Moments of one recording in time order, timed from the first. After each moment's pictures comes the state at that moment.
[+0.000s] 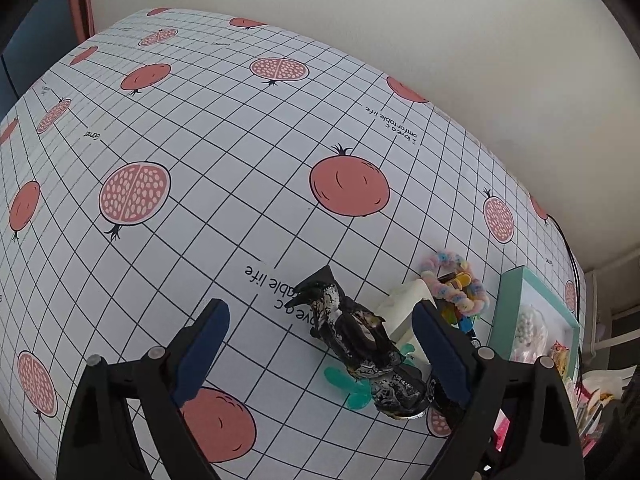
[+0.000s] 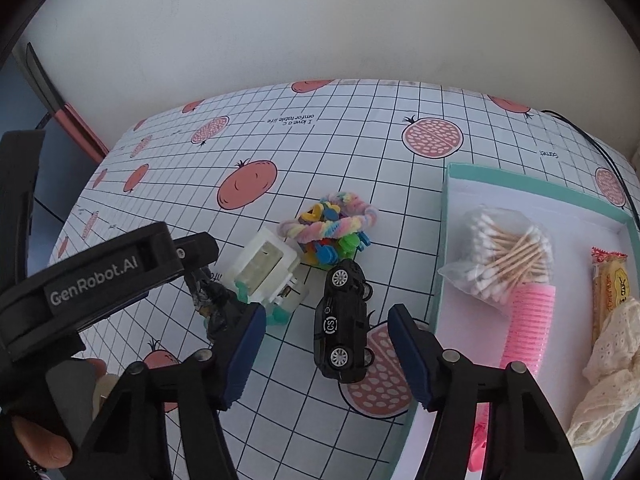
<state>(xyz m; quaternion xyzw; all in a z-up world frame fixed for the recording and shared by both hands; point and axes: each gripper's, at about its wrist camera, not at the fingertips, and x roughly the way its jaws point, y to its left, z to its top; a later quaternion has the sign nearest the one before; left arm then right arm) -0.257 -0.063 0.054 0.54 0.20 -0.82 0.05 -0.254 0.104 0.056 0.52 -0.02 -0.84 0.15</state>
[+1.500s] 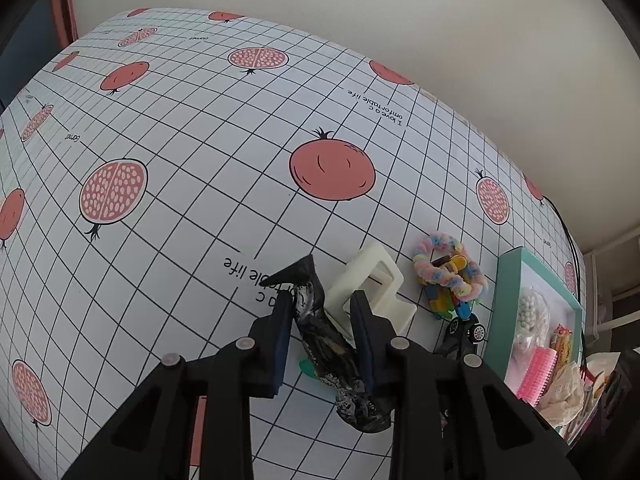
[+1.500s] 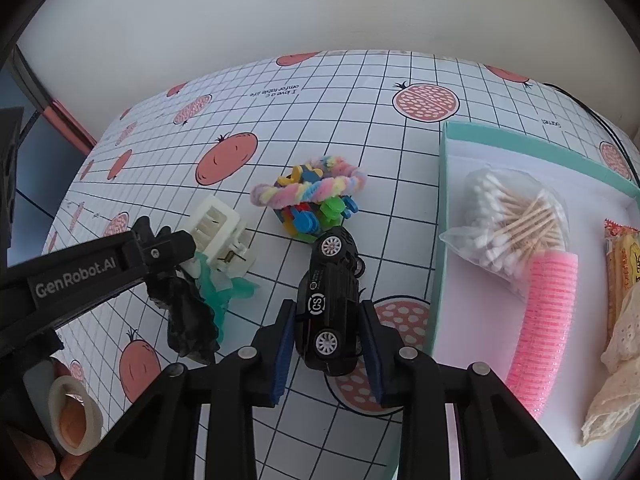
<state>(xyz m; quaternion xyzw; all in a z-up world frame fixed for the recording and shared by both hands) -0.260 -0.055 0.048 0.54 0.18 -0.82 0.03 -0.256 0.109 0.033 0.55 -0.03 -0.82 0.14</state>
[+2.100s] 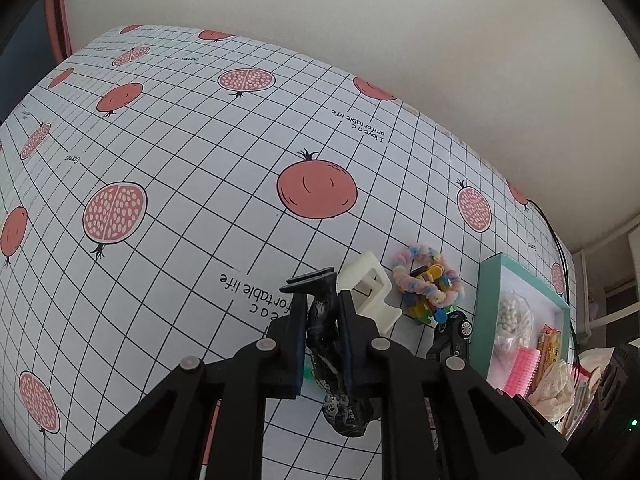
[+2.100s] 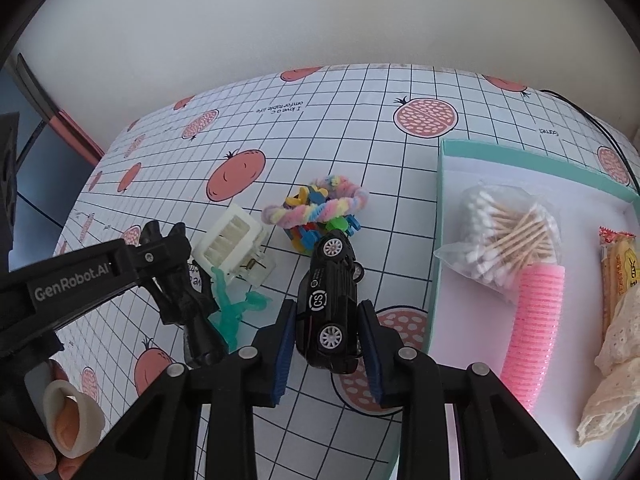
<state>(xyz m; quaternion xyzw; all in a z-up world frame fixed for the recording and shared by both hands) -0.260 -0.052 0.065 0.53 0.18 -0.83 0.01 -0.253 0.112 0.049 0.53 -0.05 -0.83 0.15</state>
